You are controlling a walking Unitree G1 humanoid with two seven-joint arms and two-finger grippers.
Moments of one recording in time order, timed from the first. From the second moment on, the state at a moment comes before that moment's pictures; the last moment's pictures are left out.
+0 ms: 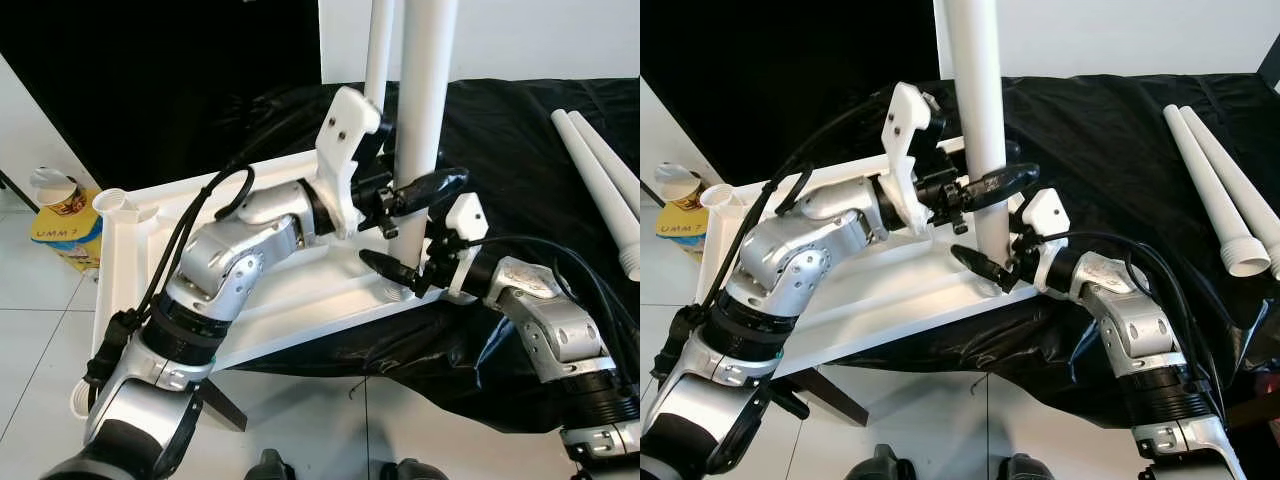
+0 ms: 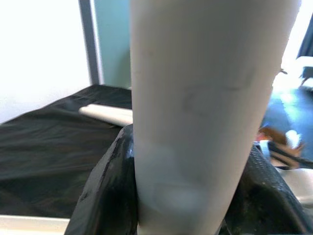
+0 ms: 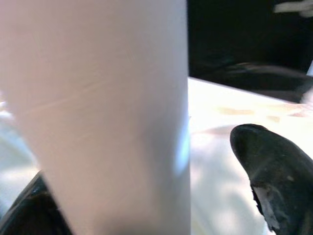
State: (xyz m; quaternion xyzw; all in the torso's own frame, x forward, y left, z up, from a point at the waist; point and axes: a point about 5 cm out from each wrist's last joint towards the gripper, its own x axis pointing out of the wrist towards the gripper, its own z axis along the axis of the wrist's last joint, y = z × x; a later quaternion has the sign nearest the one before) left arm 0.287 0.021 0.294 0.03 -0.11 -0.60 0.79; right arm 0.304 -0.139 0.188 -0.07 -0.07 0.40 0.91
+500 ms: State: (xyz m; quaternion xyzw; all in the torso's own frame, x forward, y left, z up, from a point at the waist) left arm 0.322 0.019 0.313 0.00 -0.10 -0.42 0.90; right arm 0.321 -0.106 0.191 0.01 -0.11 0.20 0.97
